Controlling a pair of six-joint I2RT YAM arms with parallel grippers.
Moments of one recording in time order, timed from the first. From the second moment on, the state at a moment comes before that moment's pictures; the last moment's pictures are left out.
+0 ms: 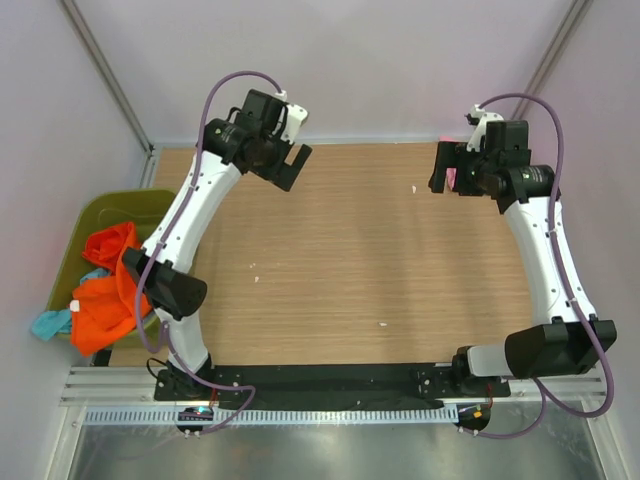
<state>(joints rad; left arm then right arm) -0.49 1.86 2.19 -1.19 -0.12 0.16 0.05 1.36 1.54 -0.87 -0.08 0.10</state>
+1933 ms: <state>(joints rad) 0.48 1.71 1.34 -0.94 -0.16 0.23 0.04 1.61 1.74 -1.00 -0.35 -0.17</state>
